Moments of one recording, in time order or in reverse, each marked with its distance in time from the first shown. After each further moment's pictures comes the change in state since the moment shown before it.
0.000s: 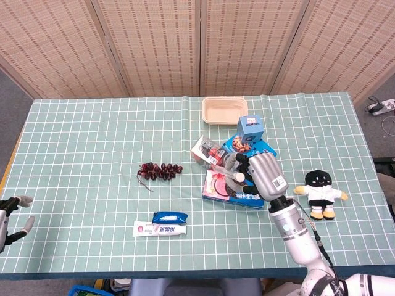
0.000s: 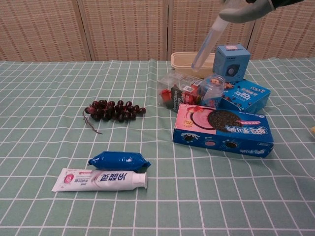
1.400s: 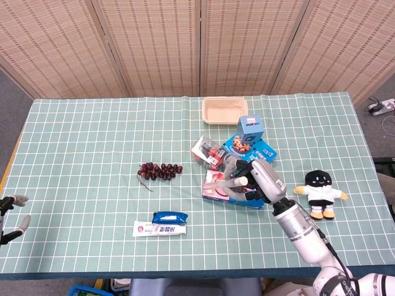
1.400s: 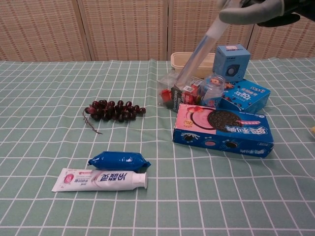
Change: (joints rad) left arm 0.005 0.016 -0.009 -0.014 -0.019 0.000 -0.005; right arm -0.010 0.082 -0.045 0.062 -0.094 -0.121 0.485
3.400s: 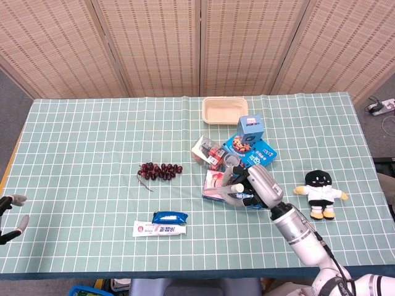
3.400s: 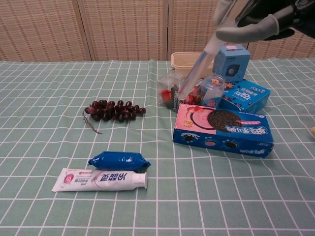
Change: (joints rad) left arm 0.005 0.008 -0.004 -0.008 0.000 0.008 -0.007; right arm -0.008 -0.031 -0.040 0.051 -0.095 0.002 0.073
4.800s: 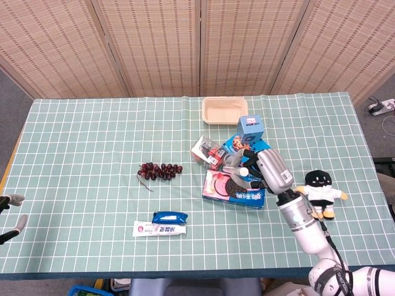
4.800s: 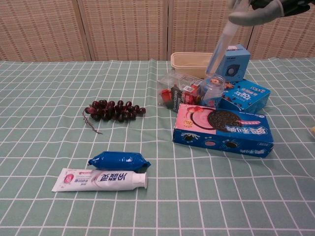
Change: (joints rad) left arm 0.004 0.005 -0.004 -0.003 -0.005 0.005 -0.002; right arm 0.014 -0.012 0.081 0.041 0.125 0.049 -0.281
